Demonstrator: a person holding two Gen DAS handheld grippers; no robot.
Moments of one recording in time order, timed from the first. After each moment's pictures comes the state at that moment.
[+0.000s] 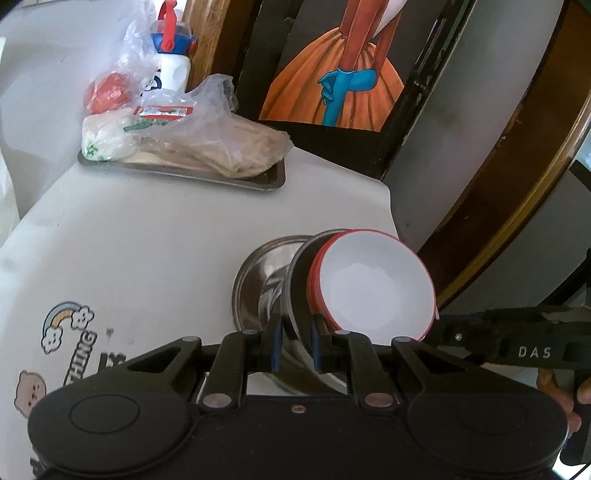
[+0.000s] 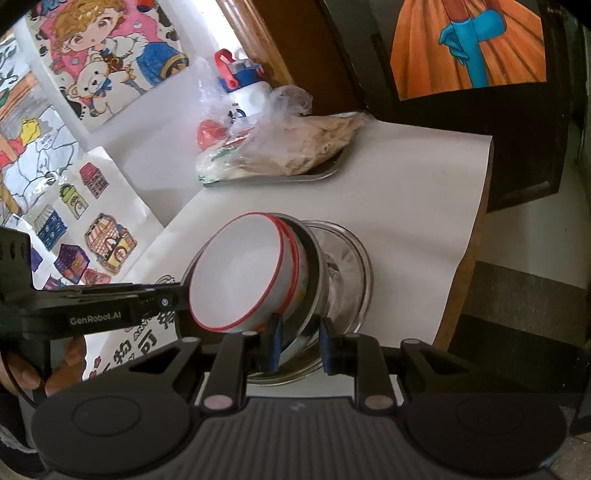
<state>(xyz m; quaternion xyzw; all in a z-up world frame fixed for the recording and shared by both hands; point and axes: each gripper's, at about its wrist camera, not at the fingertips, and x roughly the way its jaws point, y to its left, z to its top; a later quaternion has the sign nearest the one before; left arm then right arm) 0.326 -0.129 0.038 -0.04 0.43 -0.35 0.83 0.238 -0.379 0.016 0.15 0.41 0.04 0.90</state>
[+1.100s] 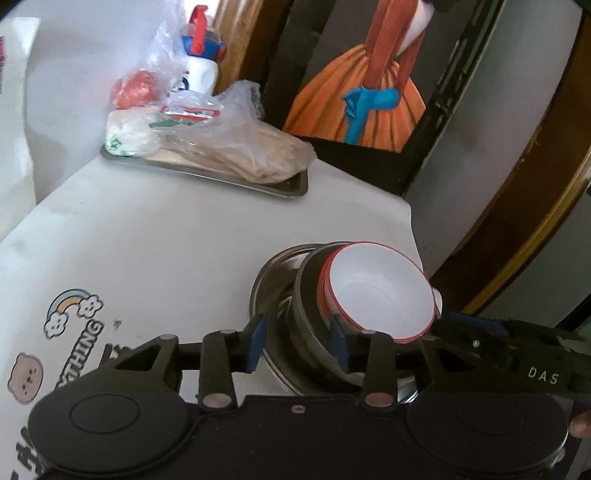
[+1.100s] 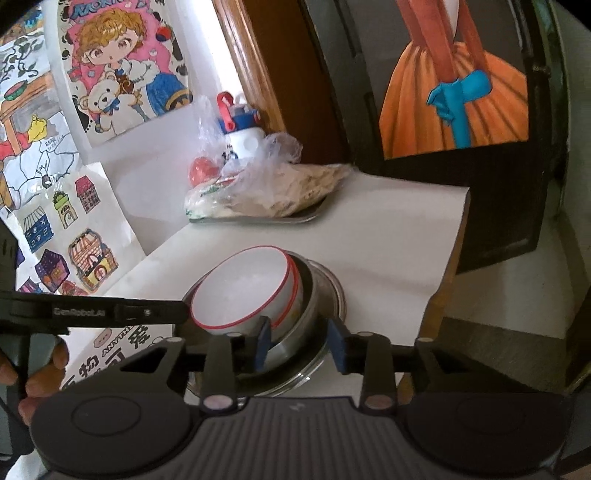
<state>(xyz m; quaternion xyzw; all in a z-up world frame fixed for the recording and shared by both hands) 0.317 -0.119 0.026 -0.07 0.40 -0.31 0.86 0.201 -0.366 0.012 0.10 0.30 0.00 0.95</state>
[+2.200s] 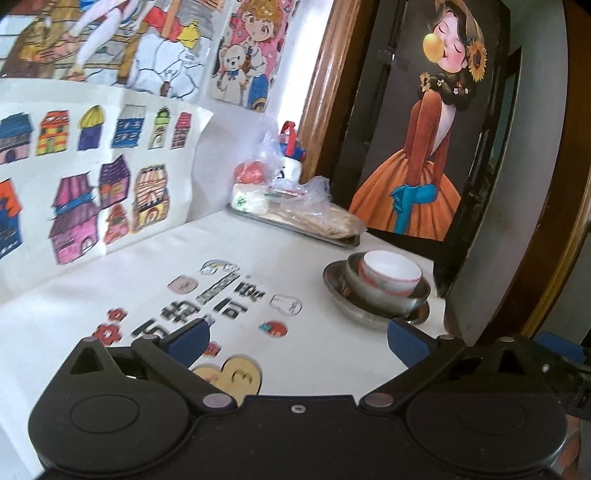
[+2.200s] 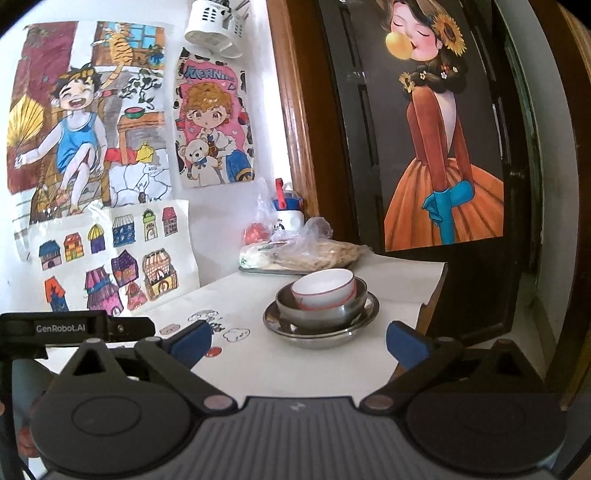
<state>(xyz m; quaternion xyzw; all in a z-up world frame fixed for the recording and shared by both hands) 0.108 -0.007 0.038 -0.10 0.25 -0.19 0.94 0.010 -0.258 0.015 0.03 0.14 -0.02 0.99</state>
